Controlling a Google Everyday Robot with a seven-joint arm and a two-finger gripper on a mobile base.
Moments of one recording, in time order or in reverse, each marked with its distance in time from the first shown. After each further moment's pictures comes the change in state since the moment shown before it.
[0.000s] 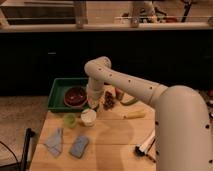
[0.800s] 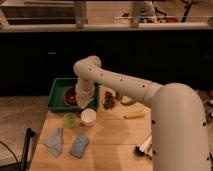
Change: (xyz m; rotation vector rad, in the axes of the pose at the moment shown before) arm -0.049 -0.035 -0.007 0.051 -0.023 -0.062
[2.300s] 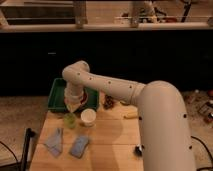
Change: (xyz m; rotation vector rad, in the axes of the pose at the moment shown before) arm -0.037 -0.036 0.039 0.006 -0.040 -0.016
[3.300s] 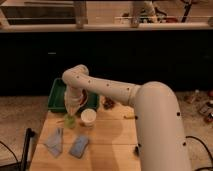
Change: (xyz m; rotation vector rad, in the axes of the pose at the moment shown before) arm -0.002 0.003 0.024 -0.026 -0.025 0.000
